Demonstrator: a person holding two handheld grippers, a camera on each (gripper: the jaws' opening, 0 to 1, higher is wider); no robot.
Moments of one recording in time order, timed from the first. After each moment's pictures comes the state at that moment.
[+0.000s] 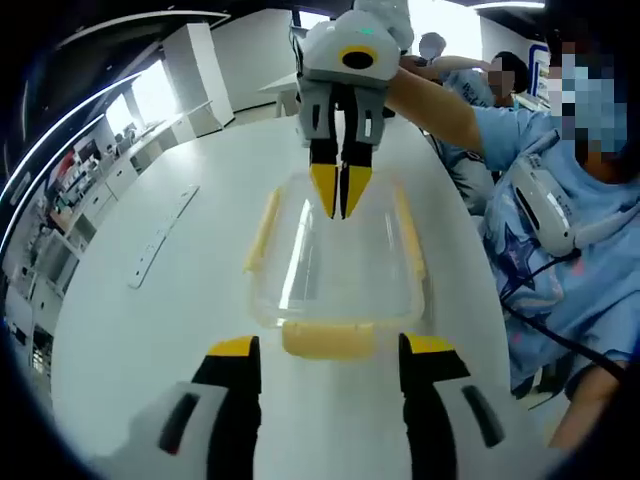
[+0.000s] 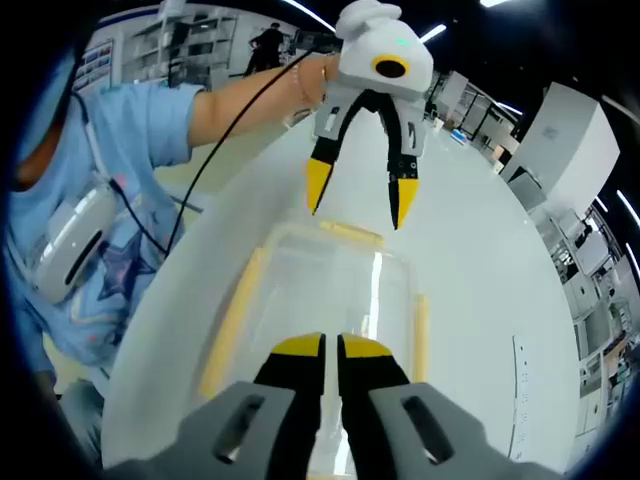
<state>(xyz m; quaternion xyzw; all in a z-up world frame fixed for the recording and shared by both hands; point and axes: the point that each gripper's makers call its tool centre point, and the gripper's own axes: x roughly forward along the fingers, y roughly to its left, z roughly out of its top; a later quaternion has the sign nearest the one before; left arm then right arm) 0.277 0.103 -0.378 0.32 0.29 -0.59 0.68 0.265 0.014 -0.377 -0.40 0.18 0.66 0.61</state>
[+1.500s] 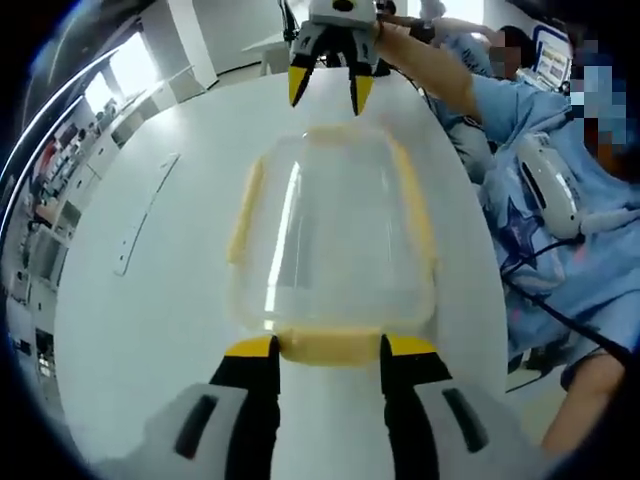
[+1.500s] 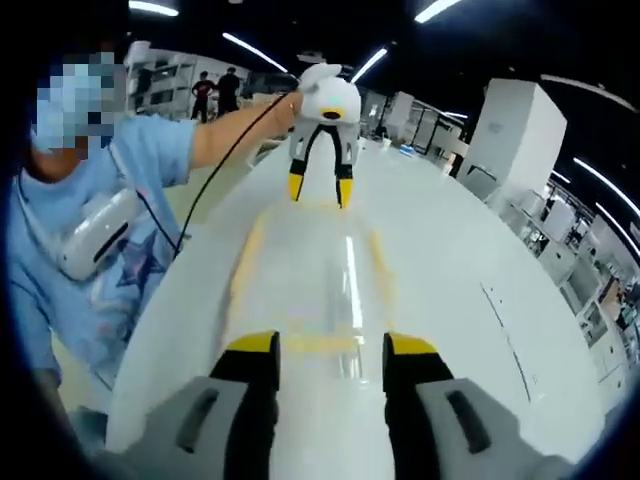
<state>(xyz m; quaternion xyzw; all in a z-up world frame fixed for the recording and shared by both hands) 0.278 0.106 -0.388 0.37 0.35 -0.58 0.64 0.278 -0.098 -0.369 -0.30 0.17 0.63 0.70</state>
